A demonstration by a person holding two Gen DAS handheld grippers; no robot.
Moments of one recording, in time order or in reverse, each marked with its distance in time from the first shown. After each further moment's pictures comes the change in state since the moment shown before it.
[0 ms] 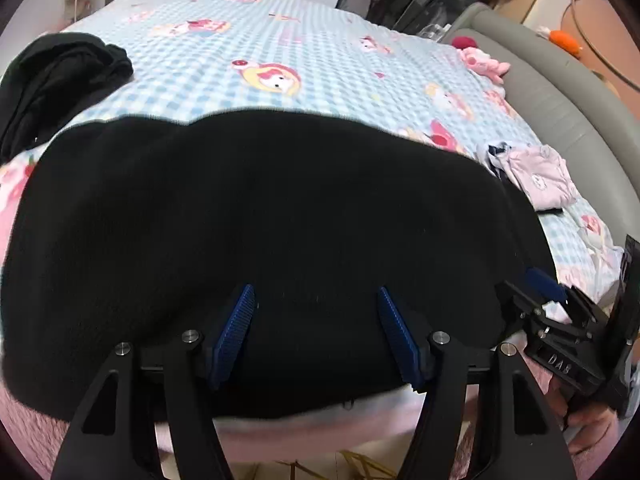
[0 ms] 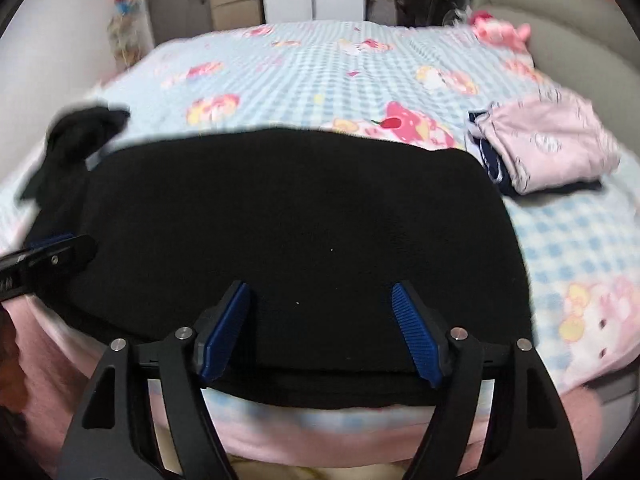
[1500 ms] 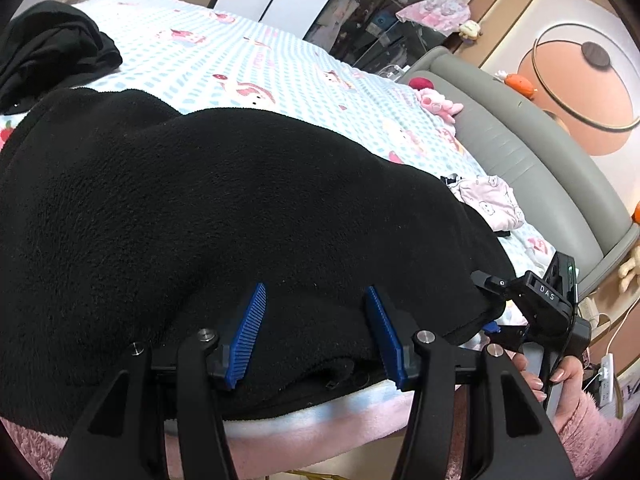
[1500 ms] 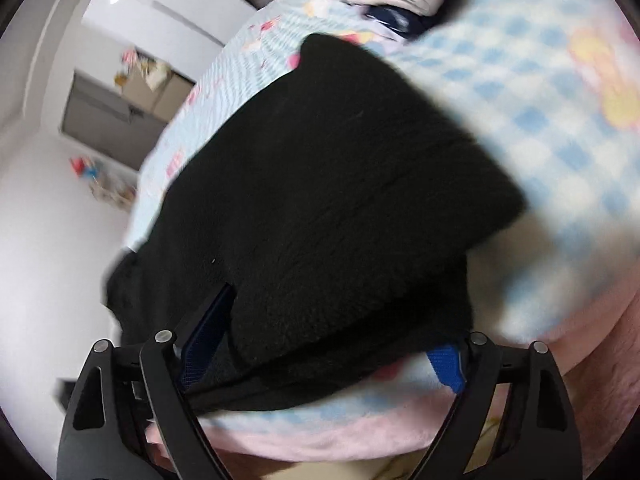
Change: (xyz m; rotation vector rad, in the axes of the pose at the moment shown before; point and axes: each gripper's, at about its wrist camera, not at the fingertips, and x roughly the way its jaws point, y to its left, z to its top) left arm 0.012 0.048 -0.008 -0.056 -0.128 -0.228; right arm 0.021 -0.085 -0.049 0.733 0.050 0.316
